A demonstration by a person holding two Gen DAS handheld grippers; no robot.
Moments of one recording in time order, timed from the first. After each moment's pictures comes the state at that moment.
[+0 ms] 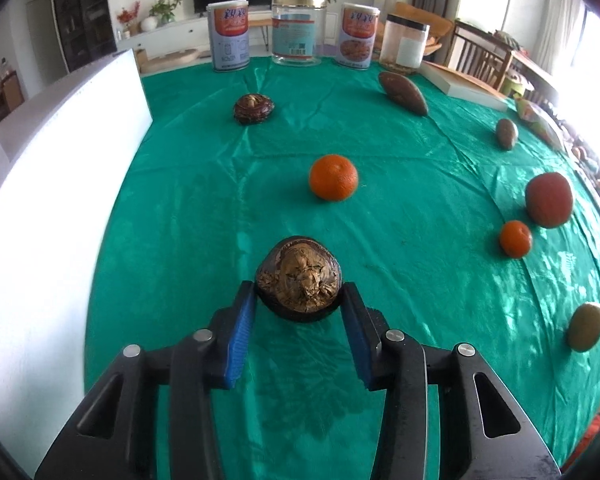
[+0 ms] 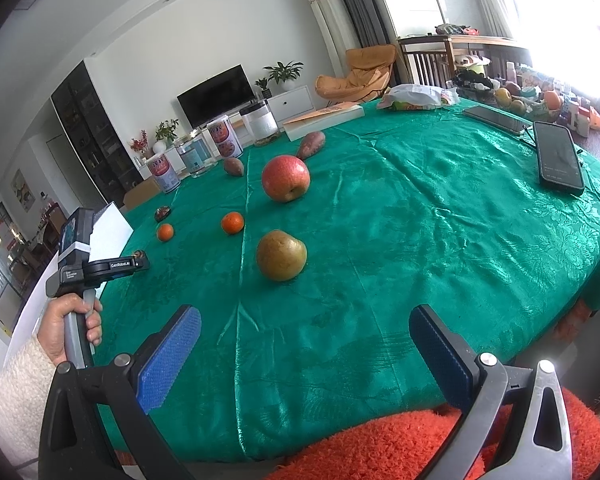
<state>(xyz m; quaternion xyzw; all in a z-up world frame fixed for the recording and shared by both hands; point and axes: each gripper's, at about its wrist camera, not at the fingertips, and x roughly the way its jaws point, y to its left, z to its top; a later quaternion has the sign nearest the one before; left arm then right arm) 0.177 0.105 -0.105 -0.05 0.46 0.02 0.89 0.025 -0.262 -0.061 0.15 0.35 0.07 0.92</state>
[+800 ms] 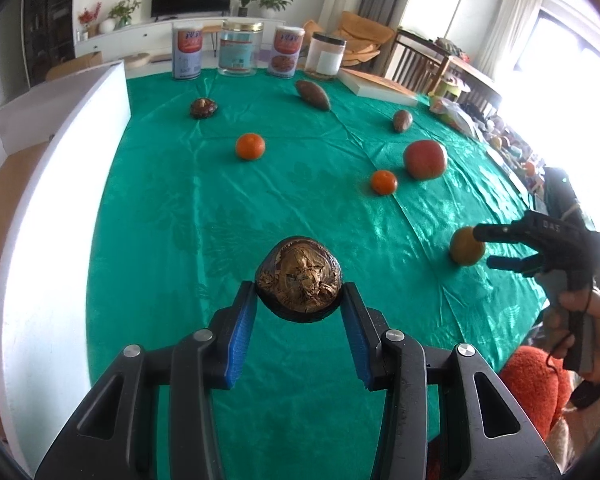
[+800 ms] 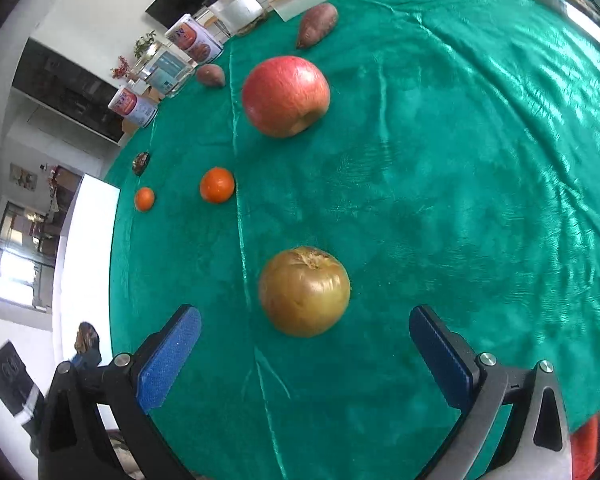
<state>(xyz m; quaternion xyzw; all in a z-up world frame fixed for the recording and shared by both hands) 0.068 0.087 -0.050 -0.08 0.45 -0.08 0.89 0.191 -0.243 -0.111 0.23 0.58 0.12 0.77</state>
